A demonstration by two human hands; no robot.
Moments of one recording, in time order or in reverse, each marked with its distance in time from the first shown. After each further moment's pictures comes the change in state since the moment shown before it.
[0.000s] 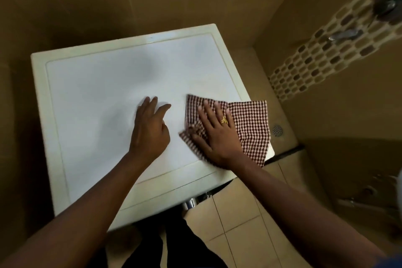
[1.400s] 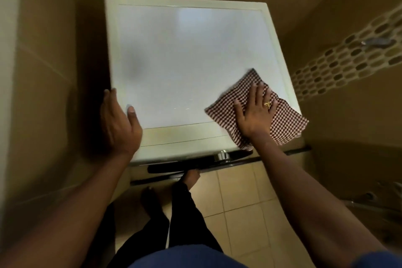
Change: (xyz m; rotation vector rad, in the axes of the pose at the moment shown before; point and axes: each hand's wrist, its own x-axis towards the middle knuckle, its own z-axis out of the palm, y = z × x) left_hand -0.175 -0.148 -0.051 -0.028 0.558 -0.355; right_hand -0.035 -0.055 0.029 -0.039 0.052 0.343
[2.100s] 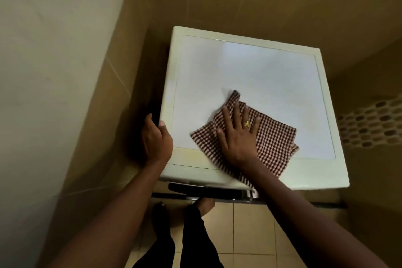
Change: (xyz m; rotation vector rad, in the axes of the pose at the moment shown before) left_hand 0.016 0.013 -0.008 -0.115 -0.046 -0.576; right_hand -0.004 -0.136 0.007 -0.053 -0.045 -0.522
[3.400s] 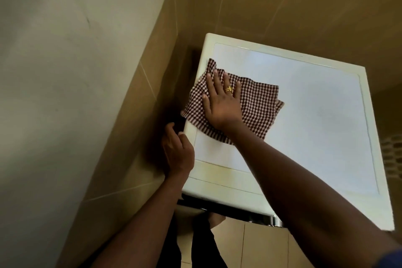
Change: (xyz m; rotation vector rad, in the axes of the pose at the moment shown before) left_hand -0.001 -0.001 0.000 -0.139 0.087 -0.008; right_hand 0.150 -0.100 -0.002 -0.039 0.070 -0.217
